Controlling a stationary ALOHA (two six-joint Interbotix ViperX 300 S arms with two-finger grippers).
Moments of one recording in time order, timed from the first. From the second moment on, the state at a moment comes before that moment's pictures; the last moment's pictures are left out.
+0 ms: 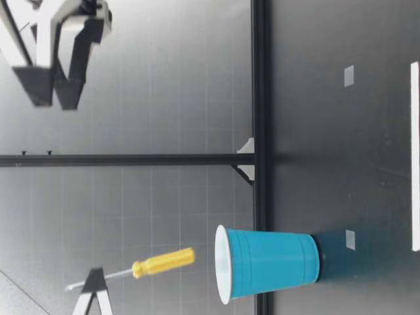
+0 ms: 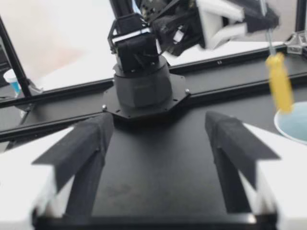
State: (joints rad) left arm 0.40 -0.41 1.13 -0.13 -0.83 0.18; right arm -0.06 -0.33 0.95 0.04 -0.63 0.10
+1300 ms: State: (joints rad) left arm 0.50 -0.20 1.11 -0.15 -0.90 0.13; right arm -0.06 -0.34 0.97 0.04 -0.64 0.11
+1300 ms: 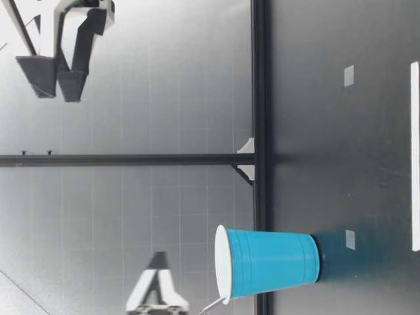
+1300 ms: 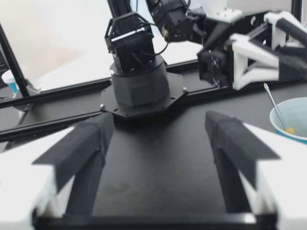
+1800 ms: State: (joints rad) left arm 0.14 -0.41 1.06 -0.07 -0.68 0.04; right arm -0.06 -0.36 0.97 0.04 -0.62 0.10
